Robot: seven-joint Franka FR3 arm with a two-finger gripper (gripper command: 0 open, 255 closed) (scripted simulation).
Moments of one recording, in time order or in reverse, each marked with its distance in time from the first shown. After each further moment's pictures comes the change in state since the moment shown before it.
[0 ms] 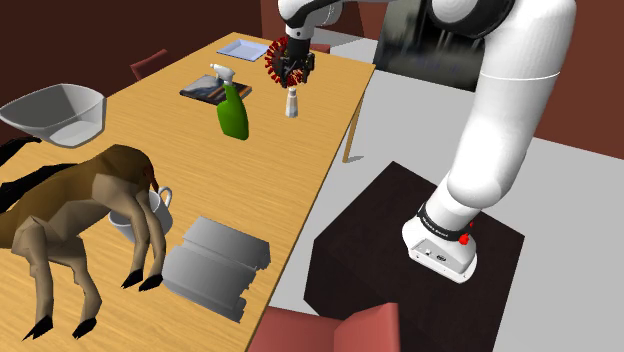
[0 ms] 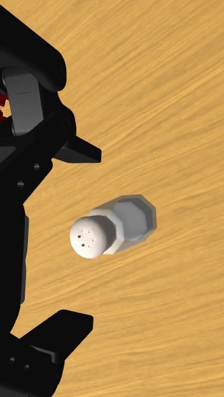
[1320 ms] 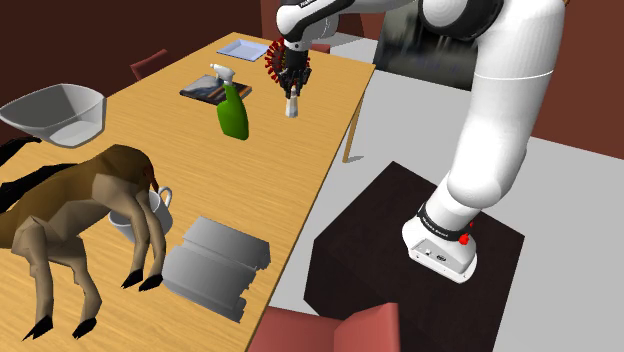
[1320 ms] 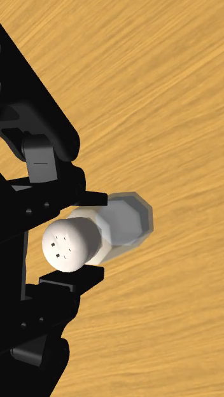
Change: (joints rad) arm 0.001 0.045 0.005 -0.027 0.010 0.073 -0.006
